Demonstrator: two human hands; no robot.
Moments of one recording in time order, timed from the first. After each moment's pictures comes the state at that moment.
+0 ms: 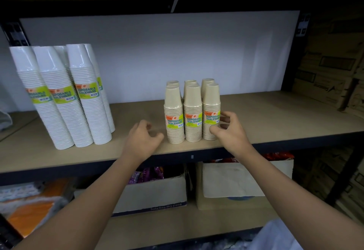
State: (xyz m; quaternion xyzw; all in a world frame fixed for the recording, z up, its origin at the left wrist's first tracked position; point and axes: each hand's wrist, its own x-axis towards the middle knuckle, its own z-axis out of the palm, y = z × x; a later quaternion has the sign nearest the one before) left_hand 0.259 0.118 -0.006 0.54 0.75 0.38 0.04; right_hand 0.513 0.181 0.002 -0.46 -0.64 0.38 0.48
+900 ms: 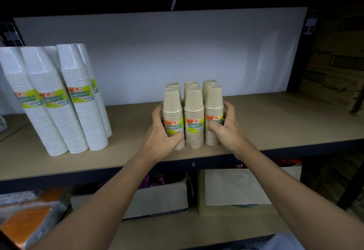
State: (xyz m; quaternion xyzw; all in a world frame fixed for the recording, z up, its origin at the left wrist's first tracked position) left_hand 0.302 0.132 0.012 0.62 0.59 0.49 0.17; right_hand 0.500 0.196 0.022 -0.39 -0.67 0.42 0.47
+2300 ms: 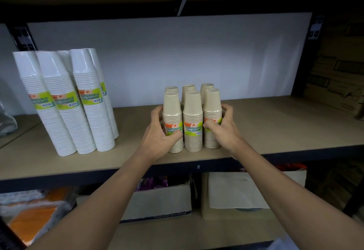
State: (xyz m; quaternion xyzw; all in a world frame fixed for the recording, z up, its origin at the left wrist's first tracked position) left_hand 0.284 0.126 0.020 0.61 0.60 0.50 0.15; right_hand 0.481 0.192 0.030 -0.39 -0.66 0.44 0.47
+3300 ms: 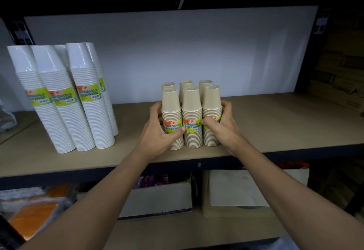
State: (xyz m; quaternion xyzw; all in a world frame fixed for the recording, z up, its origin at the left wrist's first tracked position) left_hand 0.274 0.136 0.012 0.62 0.58 0.51 0.14; right_hand 0.475 0.196 0.028 -0.37 -0.67 0.44 0.47
